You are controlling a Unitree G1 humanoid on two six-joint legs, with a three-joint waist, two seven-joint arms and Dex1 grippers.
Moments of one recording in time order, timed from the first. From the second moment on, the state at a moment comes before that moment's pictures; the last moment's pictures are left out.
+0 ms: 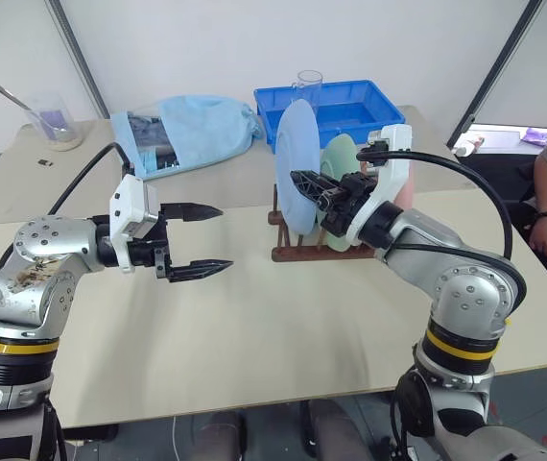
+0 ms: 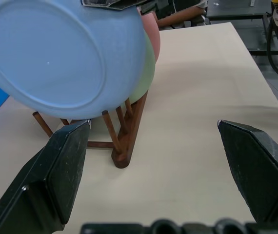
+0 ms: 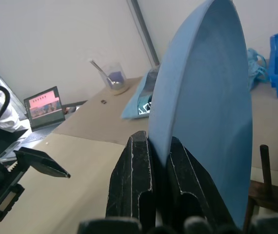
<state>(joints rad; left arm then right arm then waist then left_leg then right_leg) -0.46 0.81 0.10 -0.18 -0.55 0.37 -1.21 -0.70 -0.14 -0.20 -0.47 0.84 1.16 0.03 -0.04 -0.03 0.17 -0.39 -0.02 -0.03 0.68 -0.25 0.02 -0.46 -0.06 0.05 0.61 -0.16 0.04</state>
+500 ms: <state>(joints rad) -0.46 0.79 0.10 -0.15 -0.53 0.36 -1.19 -0.81 -0.32 -0.18 -0.46 0.84 1.13 0.13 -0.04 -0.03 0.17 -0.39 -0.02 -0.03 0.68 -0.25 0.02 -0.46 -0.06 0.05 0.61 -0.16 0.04</state>
